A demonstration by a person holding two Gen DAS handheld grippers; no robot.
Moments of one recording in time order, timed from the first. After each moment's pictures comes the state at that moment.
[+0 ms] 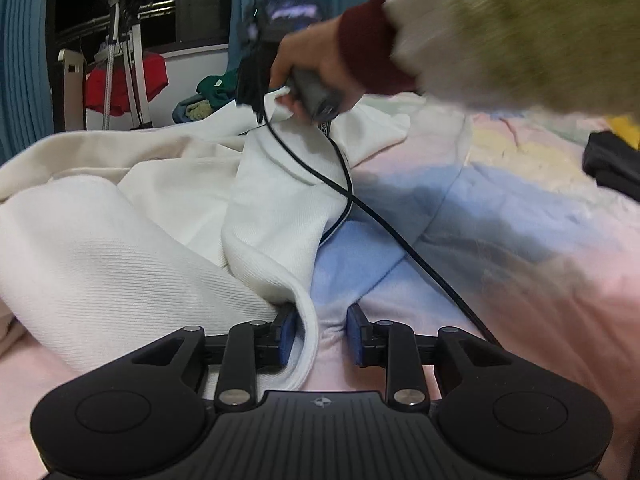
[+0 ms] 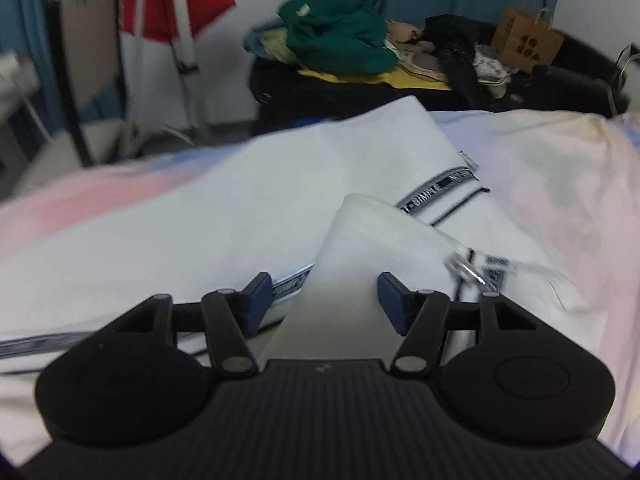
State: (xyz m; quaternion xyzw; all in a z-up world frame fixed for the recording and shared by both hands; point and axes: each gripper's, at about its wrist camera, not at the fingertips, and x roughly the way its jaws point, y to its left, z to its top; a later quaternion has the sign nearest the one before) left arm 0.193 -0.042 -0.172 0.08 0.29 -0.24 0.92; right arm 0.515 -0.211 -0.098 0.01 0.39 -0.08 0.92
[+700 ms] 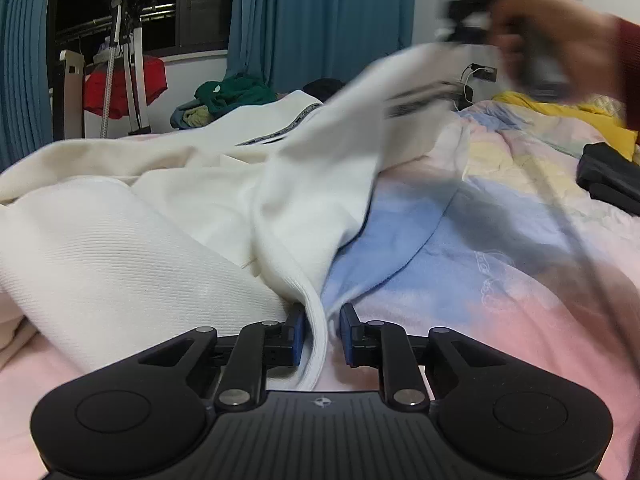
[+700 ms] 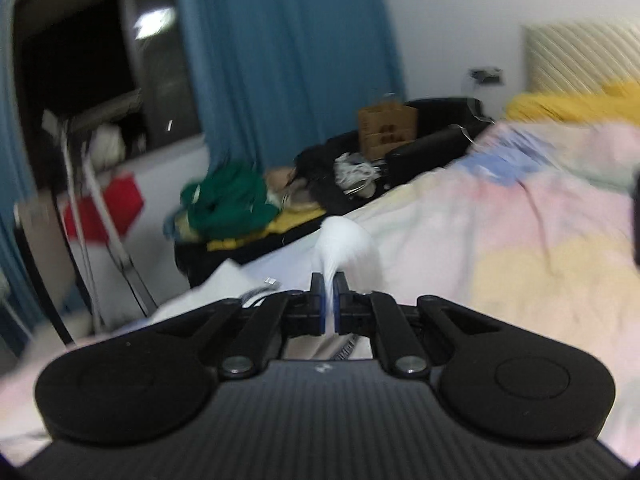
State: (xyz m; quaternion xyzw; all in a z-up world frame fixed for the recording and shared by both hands) left arm 0.184 -0.036 -0.157 0.08 0.28 -0.24 0.93; right arm 0.260 -0.355 0.005 0.19 0.14 -0.20 0.95
